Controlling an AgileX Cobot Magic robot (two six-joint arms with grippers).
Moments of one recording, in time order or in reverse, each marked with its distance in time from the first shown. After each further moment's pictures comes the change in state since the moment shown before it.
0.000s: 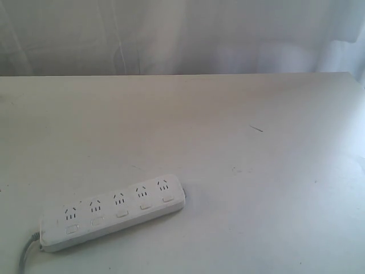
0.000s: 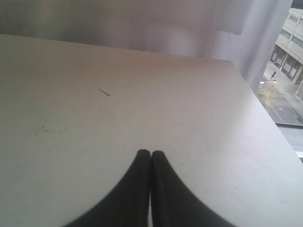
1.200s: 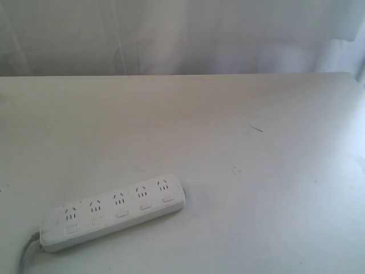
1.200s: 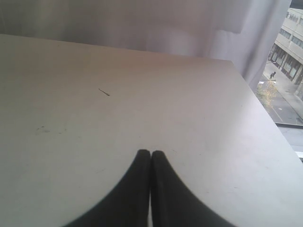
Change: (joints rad) left arm 0.000 -0.049 0.084 0.069 0.483 -0.171; right arm 0.000 0.000 0.000 0.000 0.000 0.000
